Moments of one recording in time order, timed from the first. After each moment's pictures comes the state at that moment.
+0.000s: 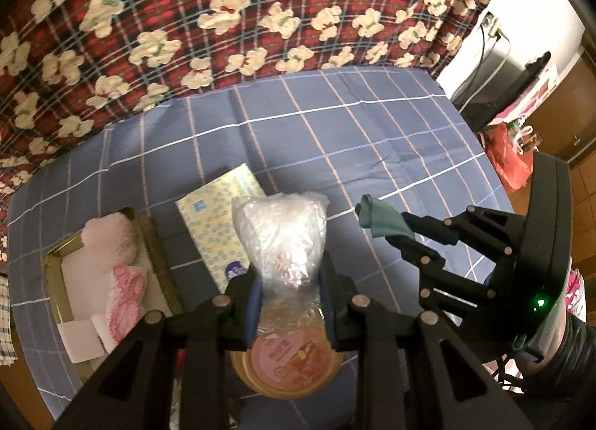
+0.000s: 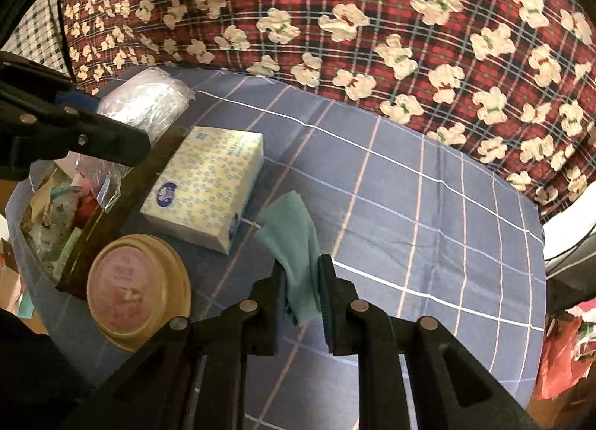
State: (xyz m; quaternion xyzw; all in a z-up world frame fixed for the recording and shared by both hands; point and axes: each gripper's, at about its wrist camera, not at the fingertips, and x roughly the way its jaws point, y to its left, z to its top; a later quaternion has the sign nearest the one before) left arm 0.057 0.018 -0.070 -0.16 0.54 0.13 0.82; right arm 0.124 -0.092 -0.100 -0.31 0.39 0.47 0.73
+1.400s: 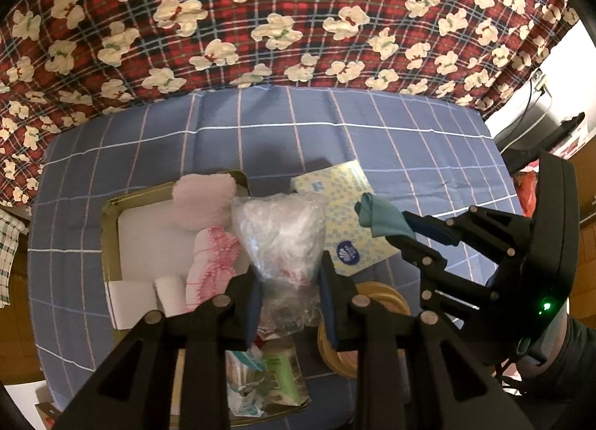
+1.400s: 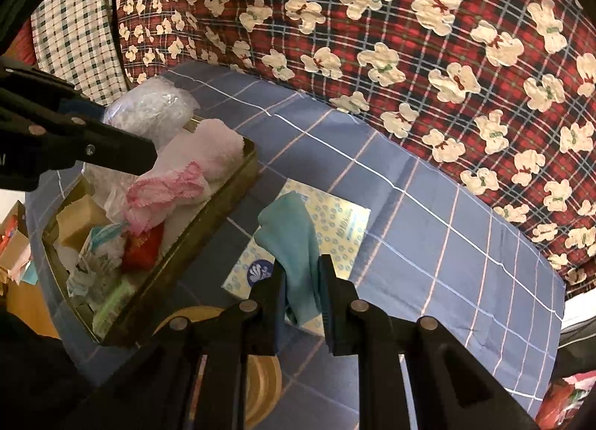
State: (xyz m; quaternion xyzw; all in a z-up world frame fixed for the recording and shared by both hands) left arm -0.023 0.097 -0.066 -0.22 0.51 0.21 0.80; right arm 0.060 -0.001 -0.101 -0.35 0.34 0.55 0.68
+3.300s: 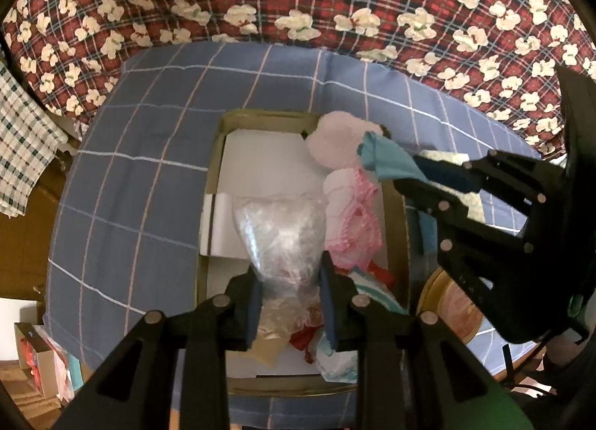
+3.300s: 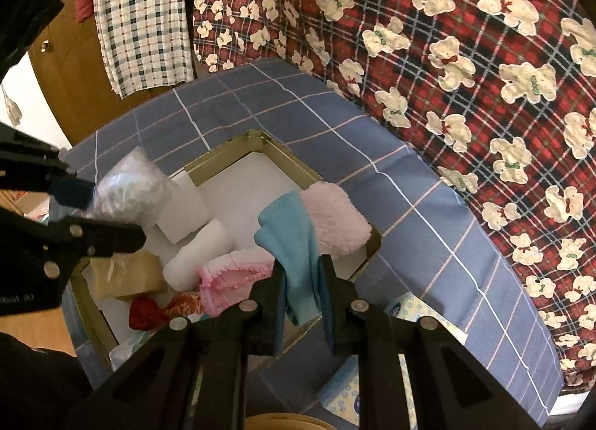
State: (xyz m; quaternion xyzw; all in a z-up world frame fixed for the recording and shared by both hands) left arm -0.131 0.152 -0.105 -0.30 0.51 0.32 0.74; right arm -0.027 0.106 -0.108 -0.40 0.30 0.63 0.59
